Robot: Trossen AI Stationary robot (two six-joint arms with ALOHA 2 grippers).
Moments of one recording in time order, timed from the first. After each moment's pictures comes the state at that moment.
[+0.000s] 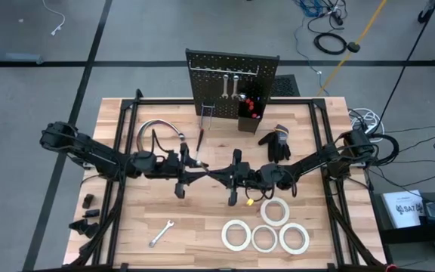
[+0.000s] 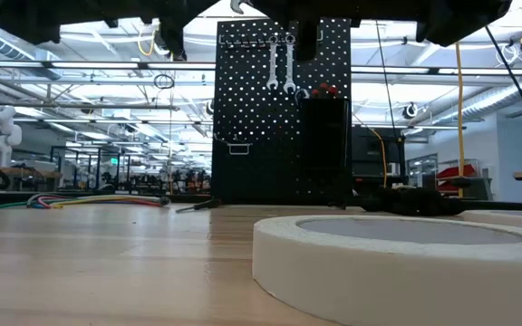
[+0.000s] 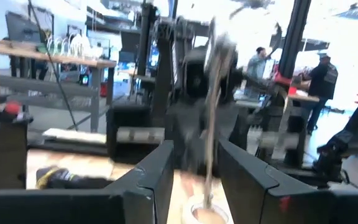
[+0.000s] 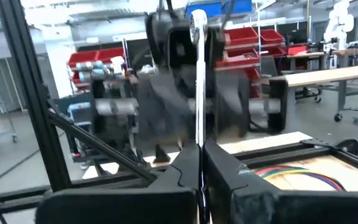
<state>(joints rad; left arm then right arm) -0.22 1.29 0.48 0.97 -0.17 -0.09 0.26 1.76 0.88 1.06 0.38 0.11</state>
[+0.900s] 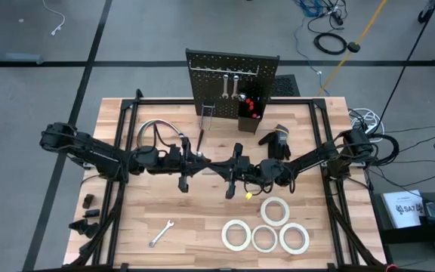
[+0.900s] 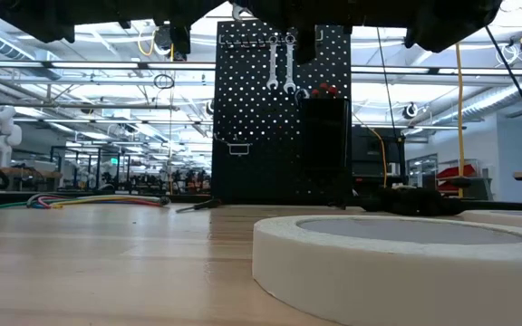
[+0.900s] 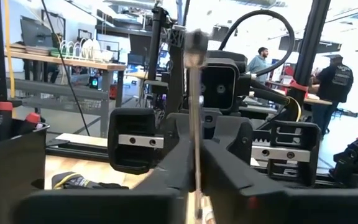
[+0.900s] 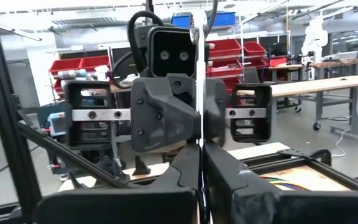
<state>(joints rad) -0.15 1.29 0.52 0.93 -0.14 -0.09 0.22 1.76 0.88 1.11 0.40 0.07</state>
